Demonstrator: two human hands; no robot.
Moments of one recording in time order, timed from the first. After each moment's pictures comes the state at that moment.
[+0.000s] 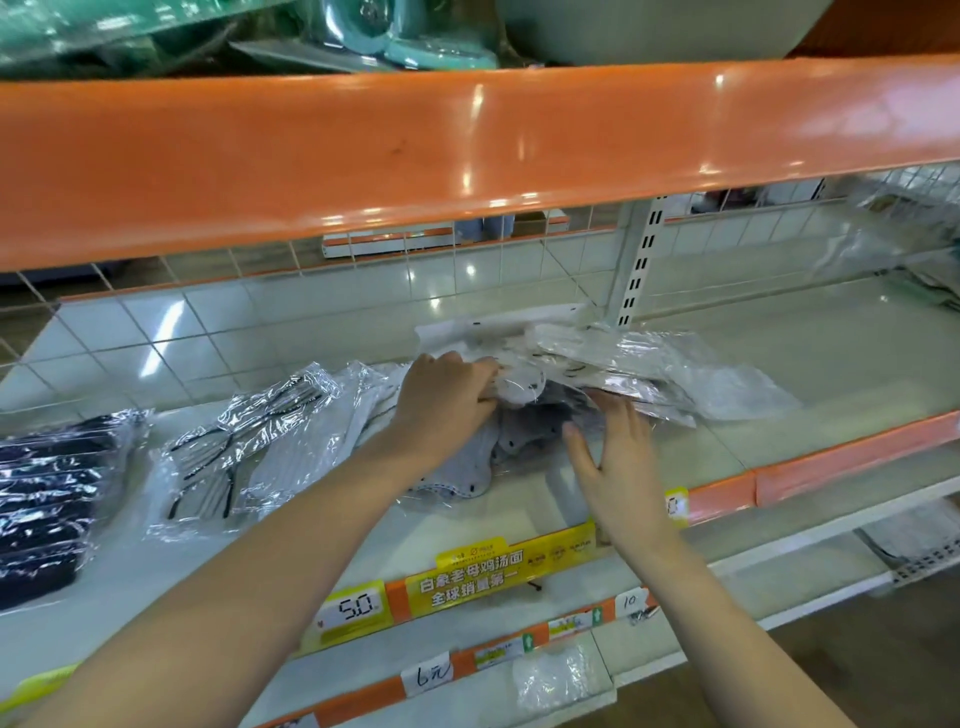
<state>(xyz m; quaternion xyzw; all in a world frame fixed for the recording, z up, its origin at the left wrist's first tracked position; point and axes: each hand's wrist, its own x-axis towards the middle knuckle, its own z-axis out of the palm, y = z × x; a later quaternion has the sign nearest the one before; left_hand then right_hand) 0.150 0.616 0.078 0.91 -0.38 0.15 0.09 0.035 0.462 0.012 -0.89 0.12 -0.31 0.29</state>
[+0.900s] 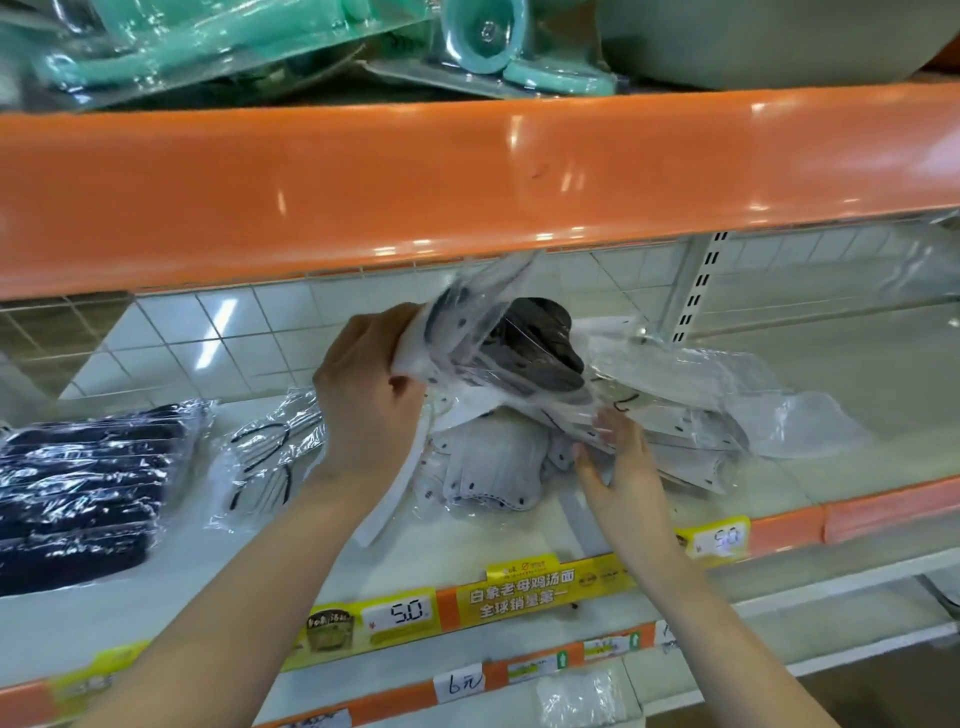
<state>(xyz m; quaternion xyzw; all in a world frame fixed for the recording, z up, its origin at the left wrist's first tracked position) 0.144 0.705 0.105 0.75 -0.27 0.42 0.43 0.059 0.493 -0.002 -0.87 0.10 -0.30 0.37</state>
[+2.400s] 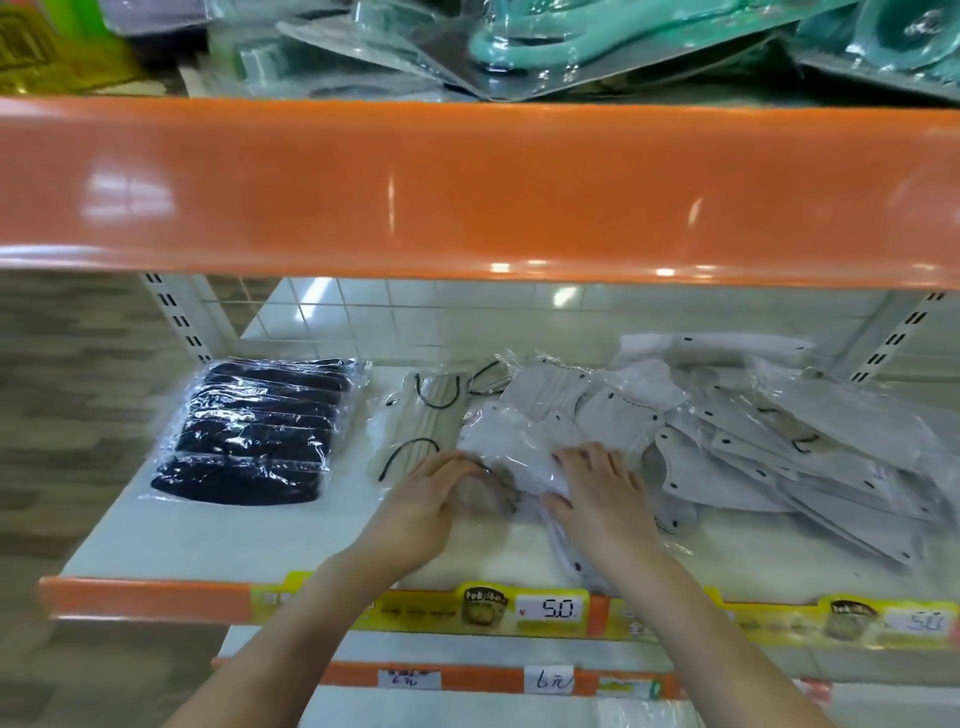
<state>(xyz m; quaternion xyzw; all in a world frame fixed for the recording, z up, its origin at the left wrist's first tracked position) 0.146 0.856 -0.029 0.91 -0.24 0.02 0.34 0.116 0.639 -0.002 -1.00 0.00 -0.02 0.09</state>
